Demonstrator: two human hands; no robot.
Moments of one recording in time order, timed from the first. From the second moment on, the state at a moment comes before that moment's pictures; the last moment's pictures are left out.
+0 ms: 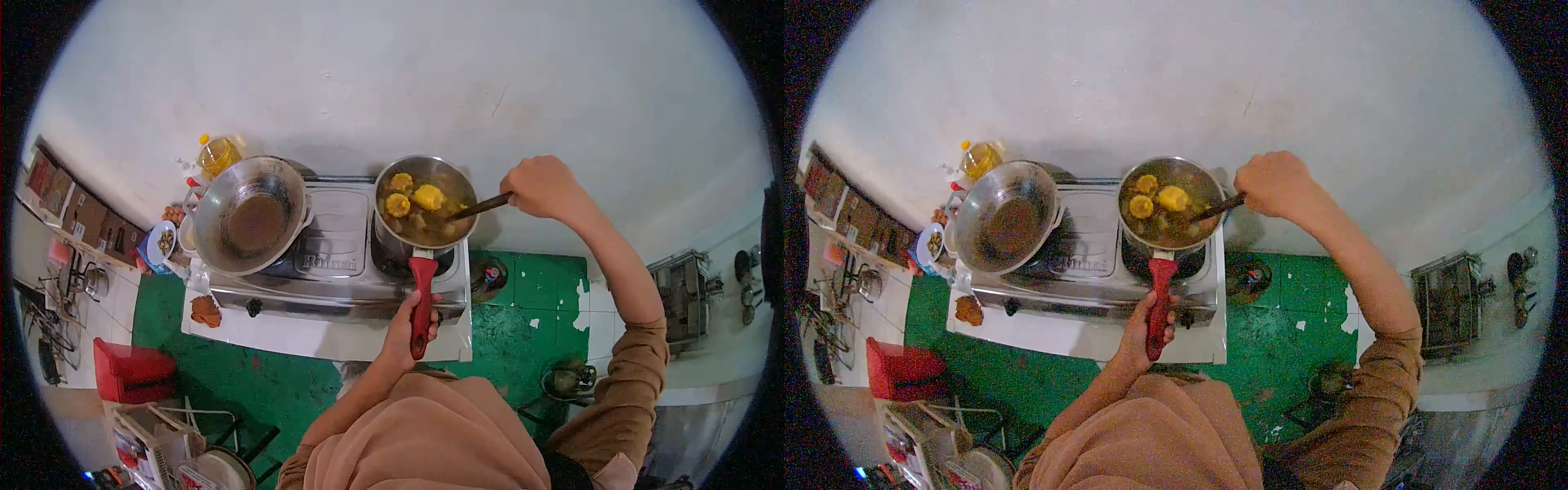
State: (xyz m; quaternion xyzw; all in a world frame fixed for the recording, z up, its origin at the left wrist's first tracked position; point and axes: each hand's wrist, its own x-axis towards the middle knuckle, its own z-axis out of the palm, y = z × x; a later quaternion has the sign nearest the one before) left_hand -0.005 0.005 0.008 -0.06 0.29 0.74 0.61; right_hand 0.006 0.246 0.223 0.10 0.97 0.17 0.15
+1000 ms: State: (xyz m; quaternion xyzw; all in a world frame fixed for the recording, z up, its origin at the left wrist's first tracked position) left_hand -0.006 0.005 0.007 -0.04 0.28 0.74 0.61; right_hand 0.073 0.214 0.211 0.01 0.94 0.32 -0.14
